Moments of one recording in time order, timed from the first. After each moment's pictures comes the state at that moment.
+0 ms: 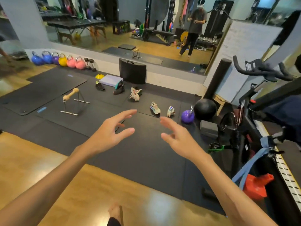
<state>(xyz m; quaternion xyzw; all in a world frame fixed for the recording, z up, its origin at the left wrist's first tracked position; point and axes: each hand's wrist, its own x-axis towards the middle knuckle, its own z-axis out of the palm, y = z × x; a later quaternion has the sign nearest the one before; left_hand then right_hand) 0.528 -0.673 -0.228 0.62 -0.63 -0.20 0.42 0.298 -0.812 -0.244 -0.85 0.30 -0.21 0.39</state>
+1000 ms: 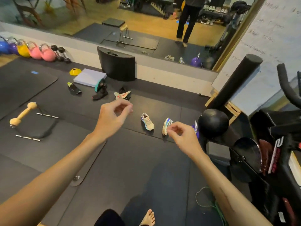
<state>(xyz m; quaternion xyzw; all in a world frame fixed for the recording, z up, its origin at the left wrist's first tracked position) 0.751 -1.350 -0.250 0.66 -0.52 -0.12 0.53 0.514 -1.452 -0.292 -0.76 0.43 -0.25 0.42</state>
